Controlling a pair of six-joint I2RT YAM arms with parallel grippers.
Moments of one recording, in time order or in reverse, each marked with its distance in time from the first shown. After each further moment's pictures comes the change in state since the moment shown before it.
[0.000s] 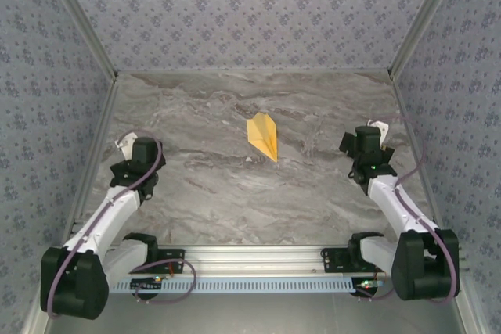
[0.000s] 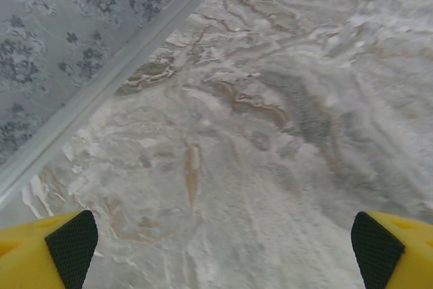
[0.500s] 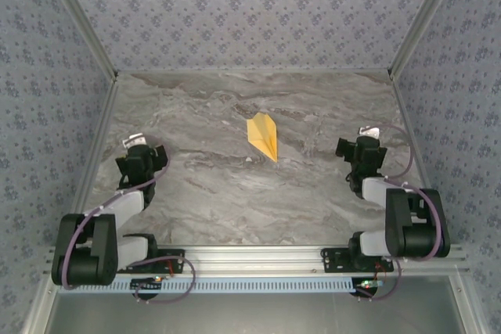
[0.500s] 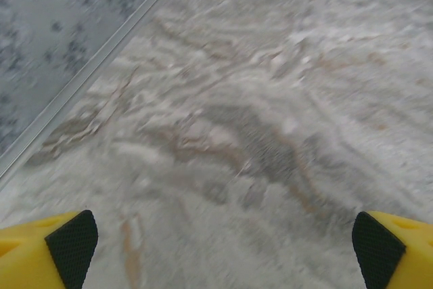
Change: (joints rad) left arm 0.140 0.224 -0.188 0.690 0.278 0.309; right arm -0.066 0.276 -0.168 0.606 -0.173 -0.187
